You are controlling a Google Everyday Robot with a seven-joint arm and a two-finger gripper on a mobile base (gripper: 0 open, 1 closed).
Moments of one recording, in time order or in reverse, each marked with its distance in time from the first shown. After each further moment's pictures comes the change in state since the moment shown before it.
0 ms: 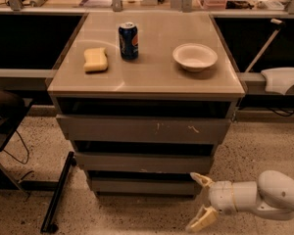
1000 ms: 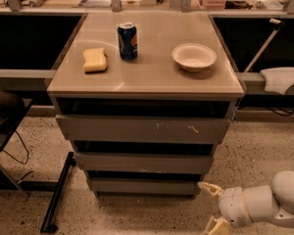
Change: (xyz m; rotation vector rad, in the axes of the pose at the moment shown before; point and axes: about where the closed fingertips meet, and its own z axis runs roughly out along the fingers) arm -0.018 0.049 -0.036 -0.017 0.123 0.080
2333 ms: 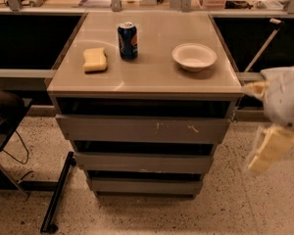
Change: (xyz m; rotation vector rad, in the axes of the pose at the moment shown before) arm -0.232 -0.008 -0.221 0.314 0.530 -0.274
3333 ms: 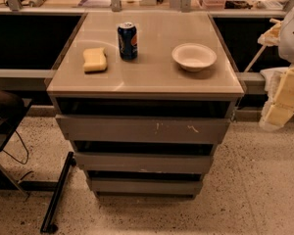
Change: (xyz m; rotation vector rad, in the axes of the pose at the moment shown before) arm -0.035 -0.041 -0.084 0.075 0.187 -0.006
